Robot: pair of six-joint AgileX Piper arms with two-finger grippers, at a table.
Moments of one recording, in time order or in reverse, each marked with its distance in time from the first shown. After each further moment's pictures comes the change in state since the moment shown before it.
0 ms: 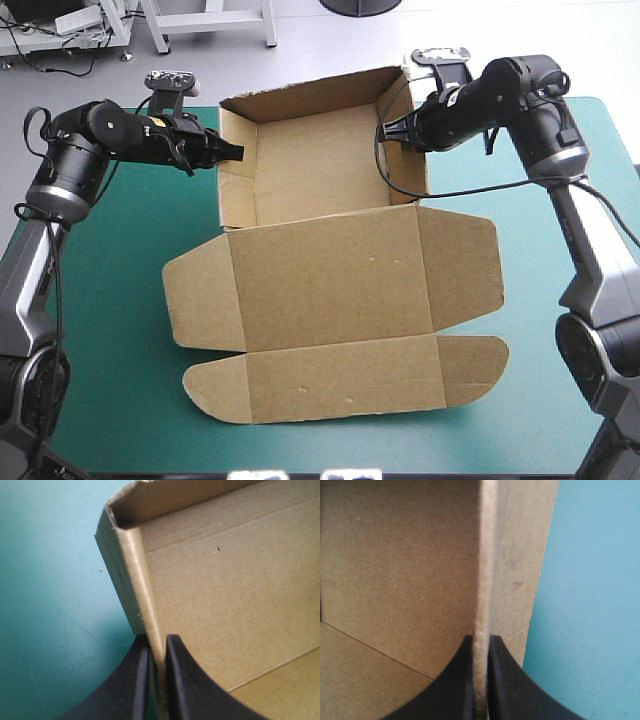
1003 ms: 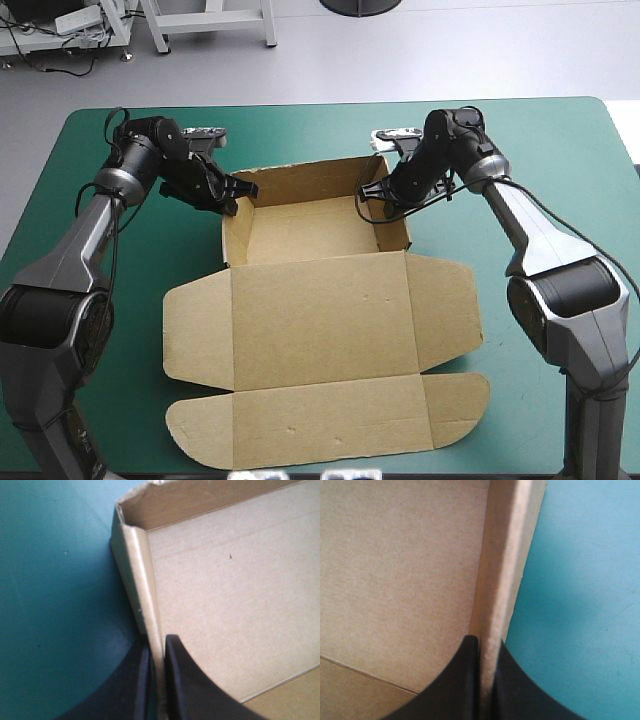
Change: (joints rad) left arm -0.020 0.263 -0.026 0.180 0.180 -0.199; right arm 0.017 0.270 0.139 0.028 -0.010 -0.065
